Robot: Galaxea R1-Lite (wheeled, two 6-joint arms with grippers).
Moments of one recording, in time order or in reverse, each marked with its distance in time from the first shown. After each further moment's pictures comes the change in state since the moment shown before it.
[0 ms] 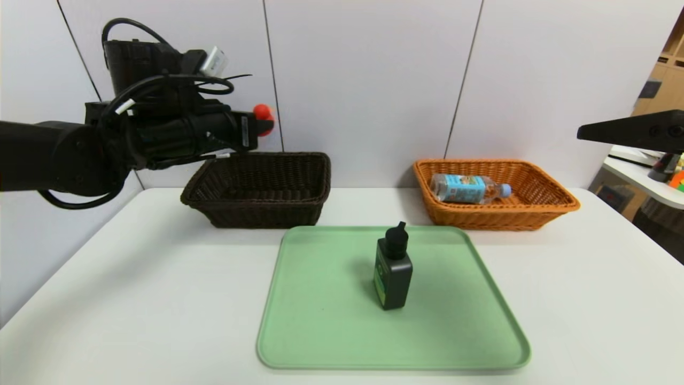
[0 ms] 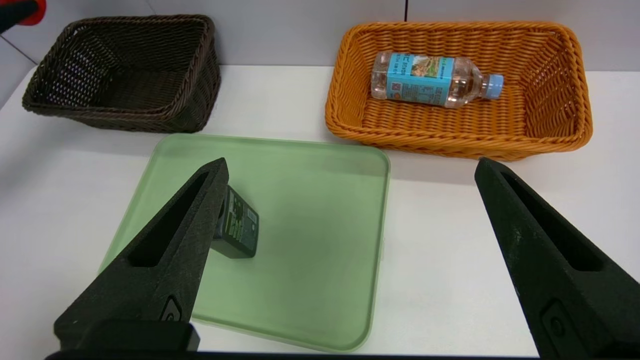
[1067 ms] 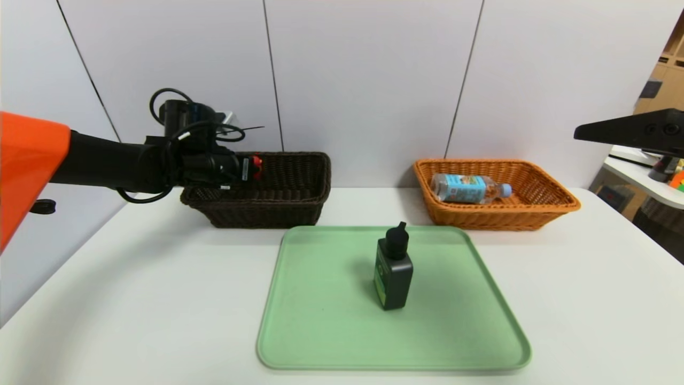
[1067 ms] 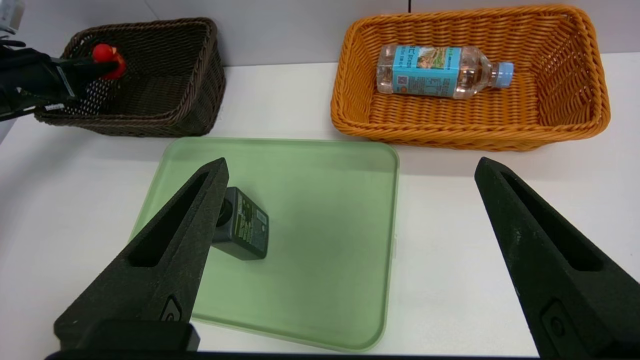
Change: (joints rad) left arm 0.097 0.266 -0.153 0.194 0.035 0.000; right arm 0.000 0.005 0.007 -0.003 0.003 0.052
